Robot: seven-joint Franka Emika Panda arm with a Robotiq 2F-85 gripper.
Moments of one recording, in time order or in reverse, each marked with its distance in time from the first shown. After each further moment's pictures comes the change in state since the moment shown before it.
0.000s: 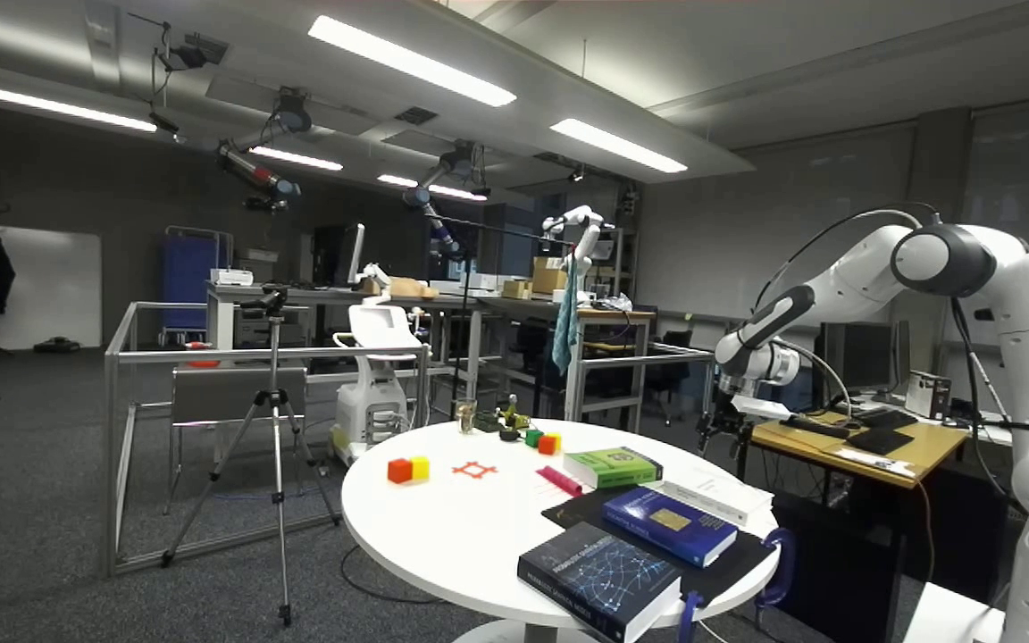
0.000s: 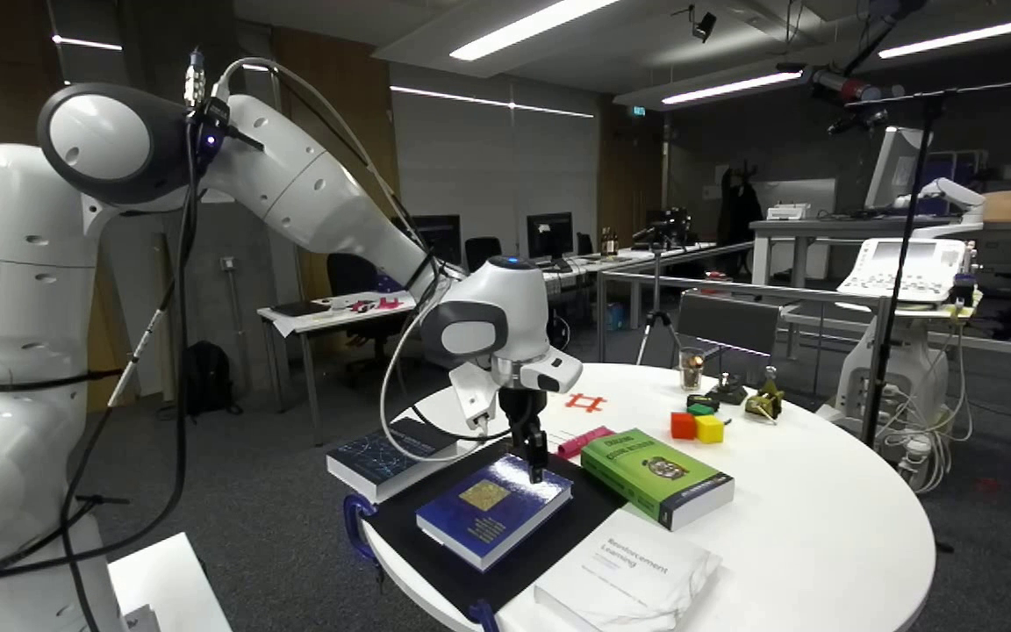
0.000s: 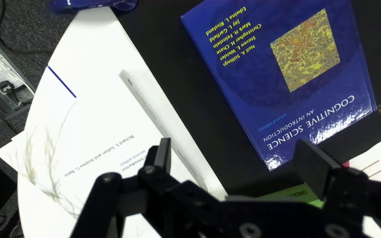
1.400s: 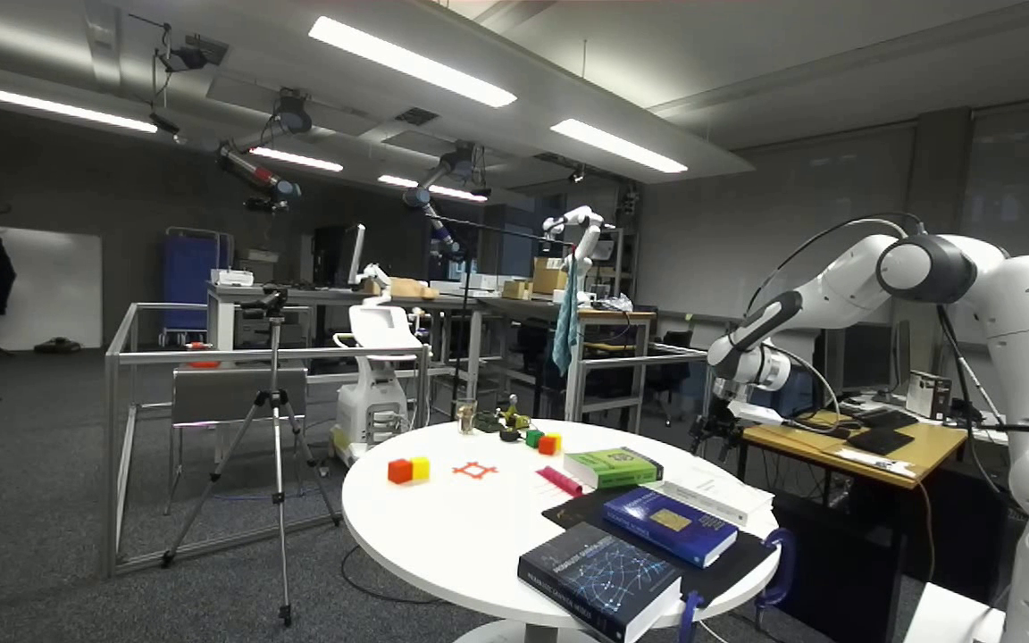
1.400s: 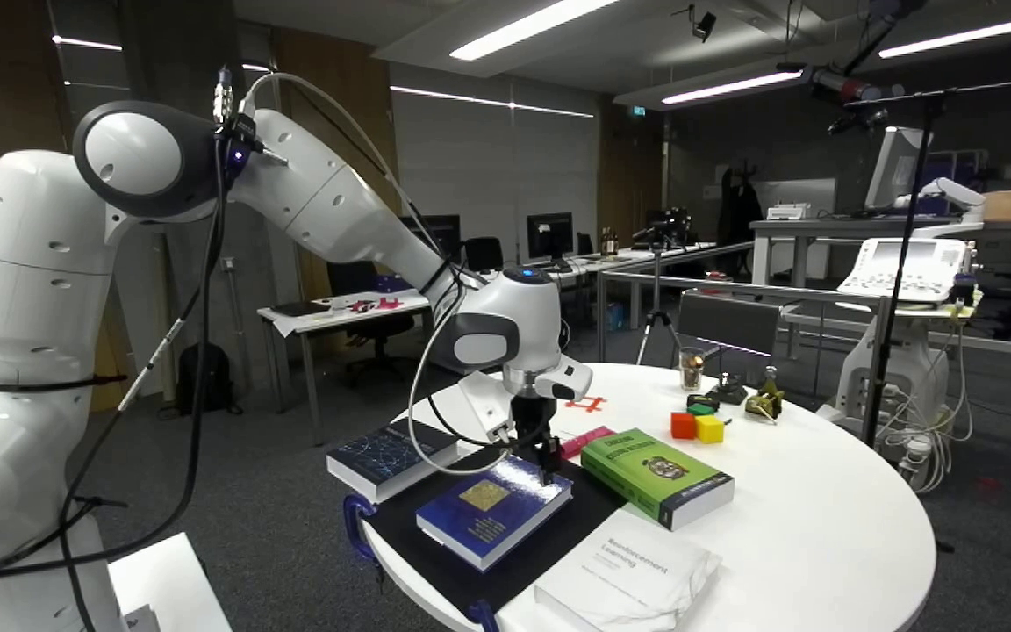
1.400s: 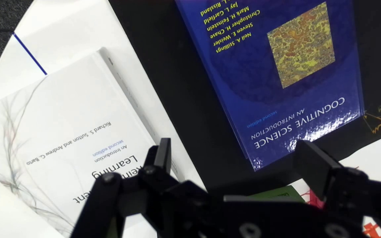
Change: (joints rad) arm -0.031 0.073 0.035 0.067 0.079 0.000 -0.148
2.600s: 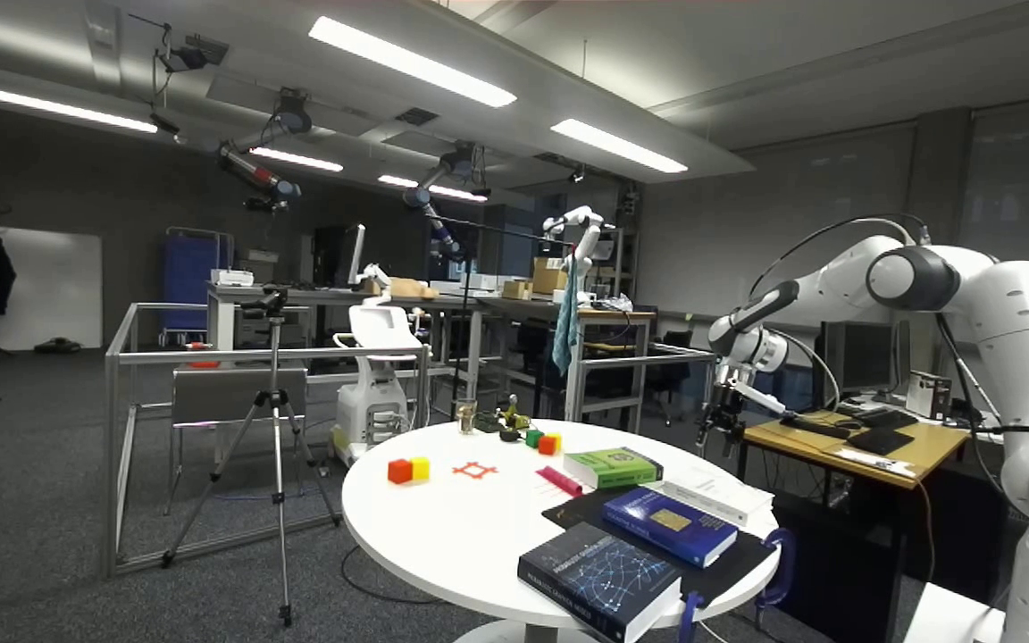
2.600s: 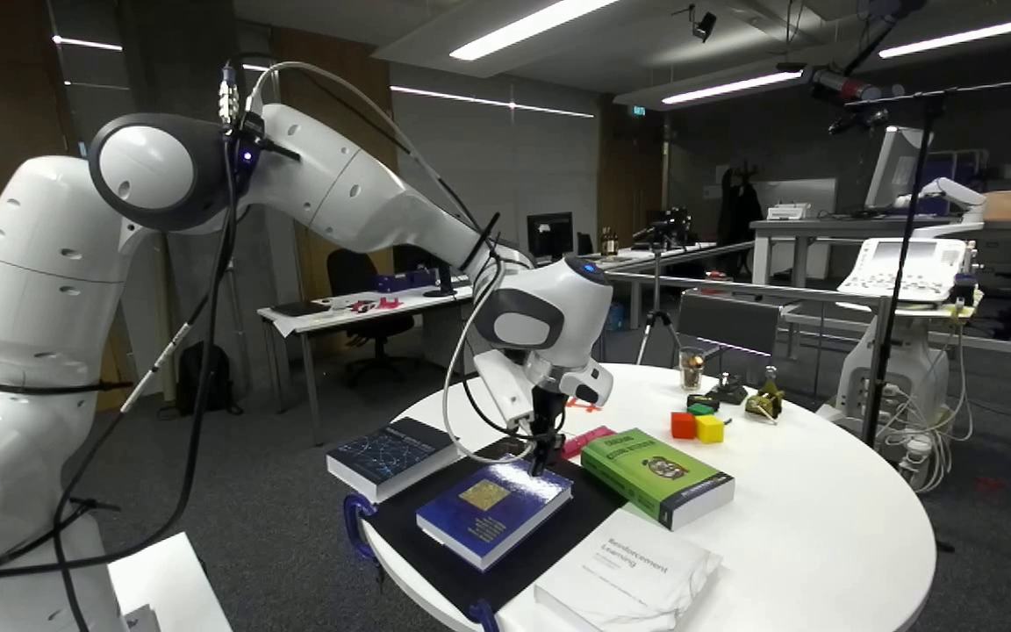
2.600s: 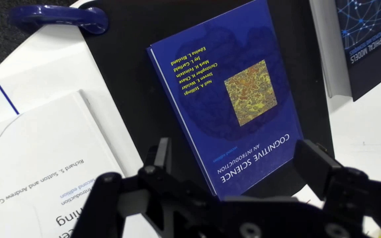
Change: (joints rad) arm -0.085 0.075 0.001 0.222 0.085 -0.451 -0.117
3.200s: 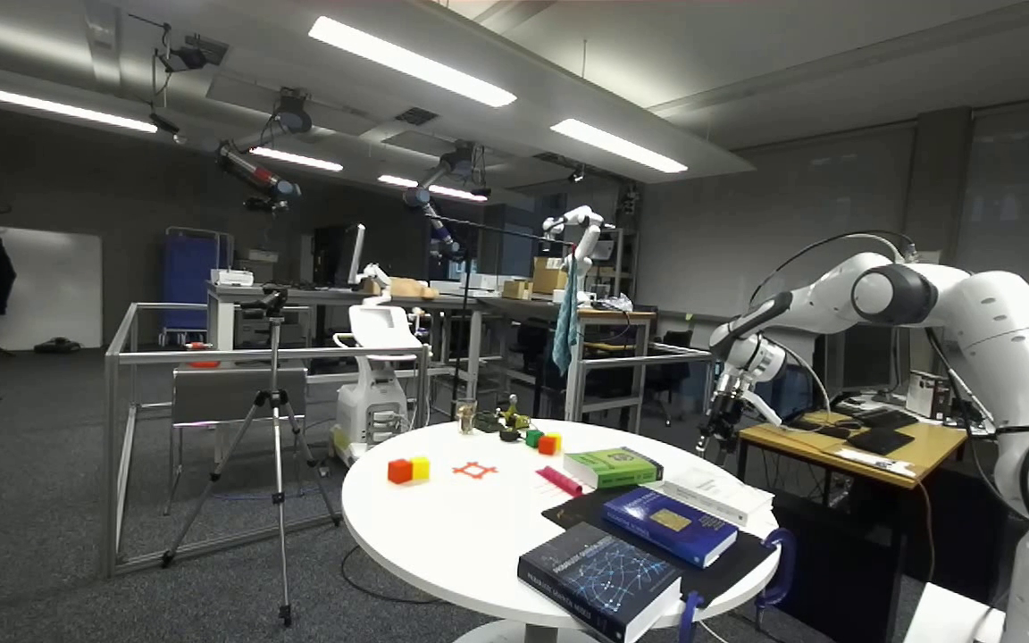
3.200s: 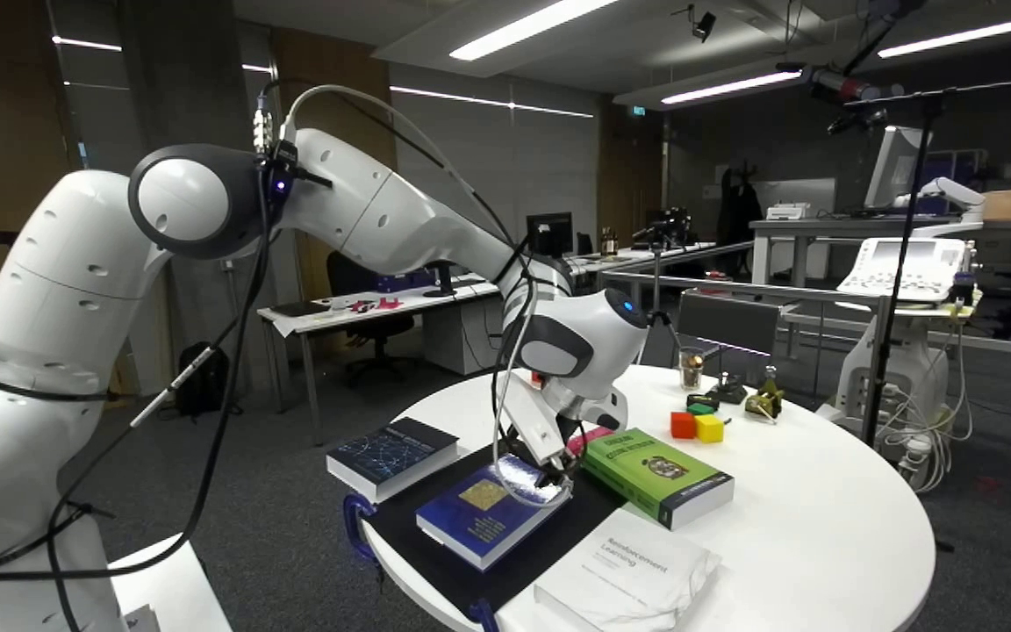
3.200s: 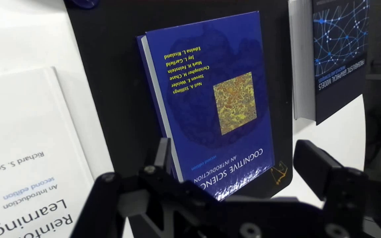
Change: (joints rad) arm -0.077 0.125 0.030 0.124 0.103 -0.135 -0.266
